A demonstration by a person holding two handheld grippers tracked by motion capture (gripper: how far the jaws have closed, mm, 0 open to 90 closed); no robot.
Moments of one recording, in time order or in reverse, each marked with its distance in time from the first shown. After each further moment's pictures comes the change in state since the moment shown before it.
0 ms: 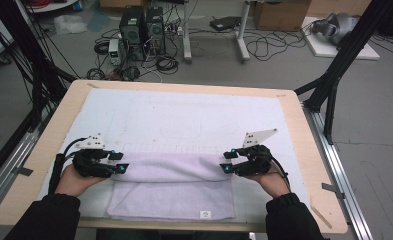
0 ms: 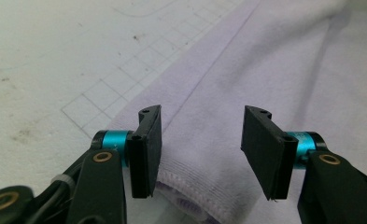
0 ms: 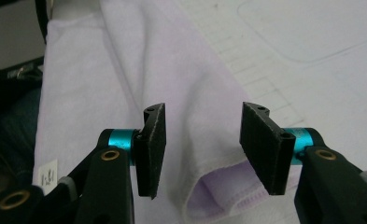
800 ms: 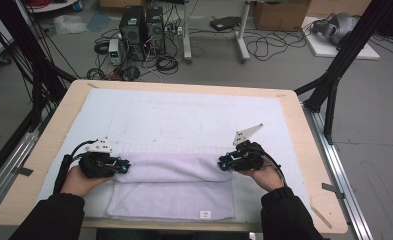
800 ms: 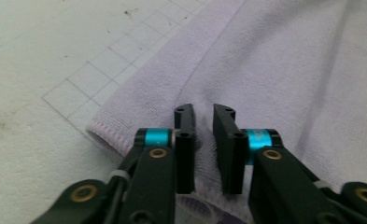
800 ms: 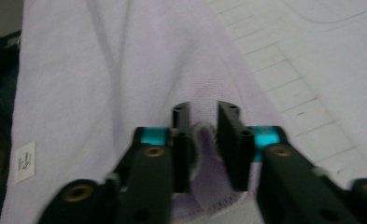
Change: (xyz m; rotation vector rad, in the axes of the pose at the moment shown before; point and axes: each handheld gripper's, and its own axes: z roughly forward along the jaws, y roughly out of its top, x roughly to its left) left arm -0.001 -0.005 0.011 0.041 -0.006 0.035; right arm -0.015 0.004 0.024 0.177 0.043 0.008
